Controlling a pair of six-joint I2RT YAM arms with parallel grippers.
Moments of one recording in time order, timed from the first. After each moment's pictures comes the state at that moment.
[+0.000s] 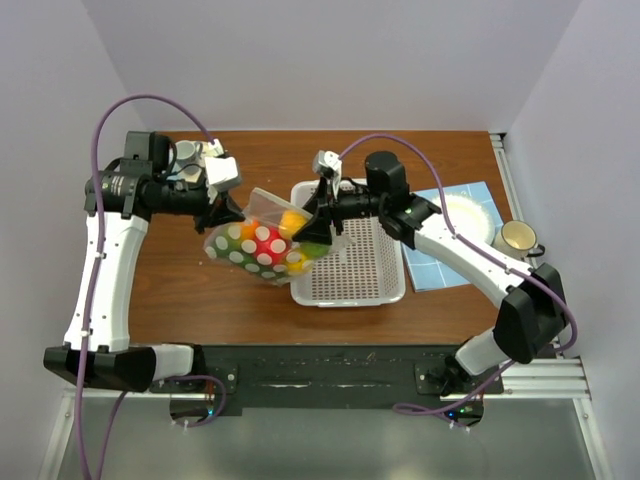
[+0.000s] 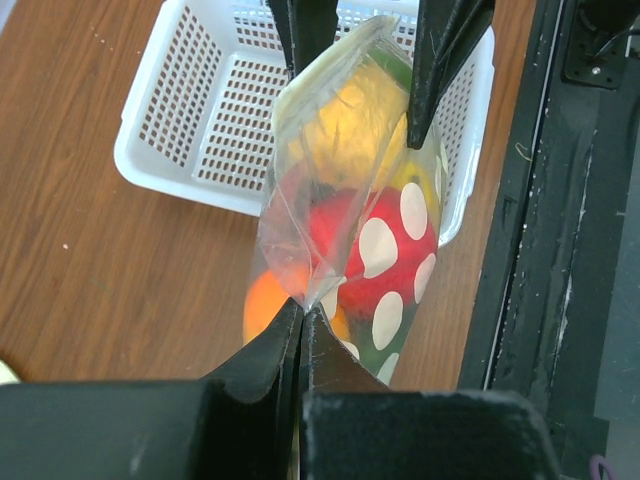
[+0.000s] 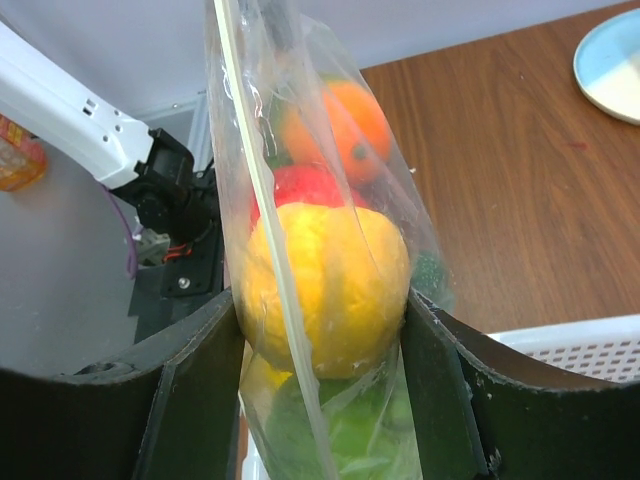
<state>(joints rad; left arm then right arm) -0.07 1.29 1.65 -1.33 0.91 0.91 0.64 1.51 1.25 -0.01 -0.90 0.04</state>
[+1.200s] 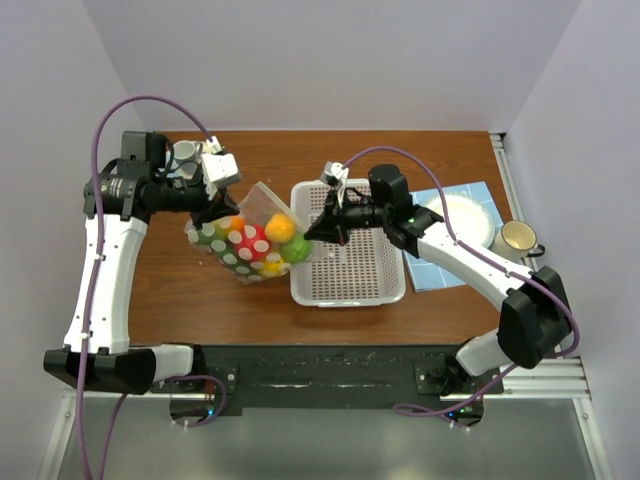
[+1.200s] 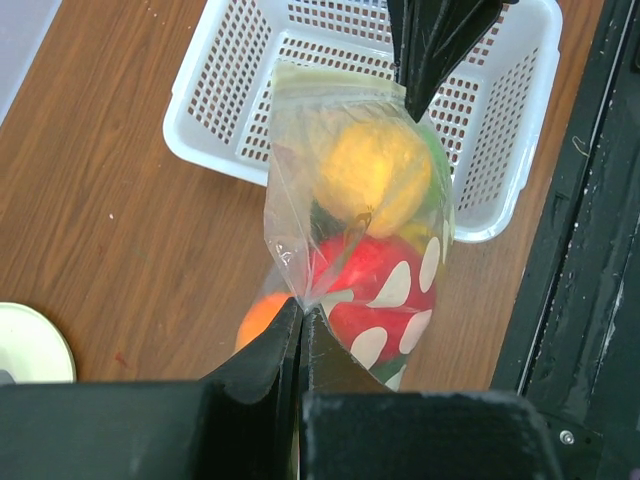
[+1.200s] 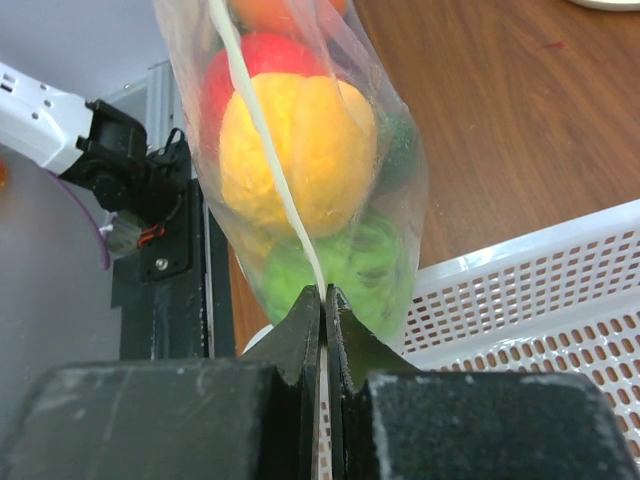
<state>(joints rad) -0.06 1.28 1.62 -1.25 0.84 0.87 0.63 1.47 1.12 -0.02 -0.79 0.07</state>
